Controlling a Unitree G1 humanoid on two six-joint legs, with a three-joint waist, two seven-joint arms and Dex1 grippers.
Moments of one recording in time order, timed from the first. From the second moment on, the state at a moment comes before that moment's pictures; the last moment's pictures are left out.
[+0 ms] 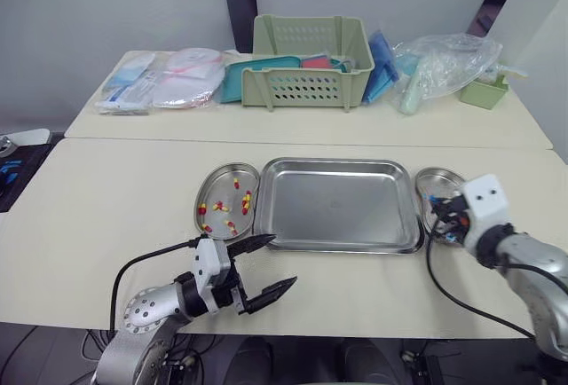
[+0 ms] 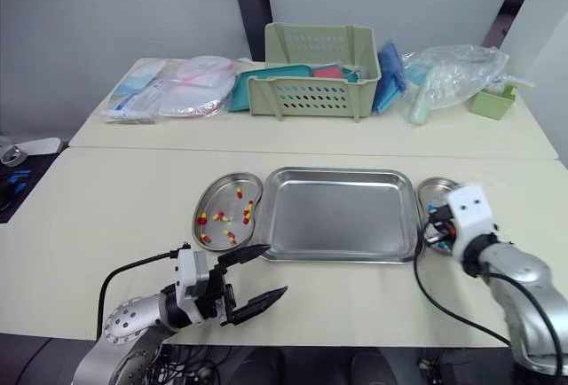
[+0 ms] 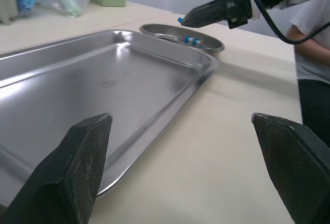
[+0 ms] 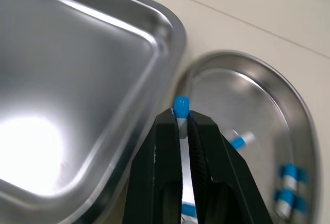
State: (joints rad) left arm 0.21 0.52 -0.06 -0.35 -0.49 0.04 -0.99; right arm 0.00 -0.61 -0.28 -0.59 0.26 0.92 0.42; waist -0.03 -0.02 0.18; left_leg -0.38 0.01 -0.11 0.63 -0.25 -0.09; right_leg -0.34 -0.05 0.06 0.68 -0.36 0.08
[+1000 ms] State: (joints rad) left arm 0.16 0.47 -0.05 -0.28 -0.49 -0.08 -1.03; right arm 0.04 -0.64 -0.41 -0.49 0.32 0.83 0.47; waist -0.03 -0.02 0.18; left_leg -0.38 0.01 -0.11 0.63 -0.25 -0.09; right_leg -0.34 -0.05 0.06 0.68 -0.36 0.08
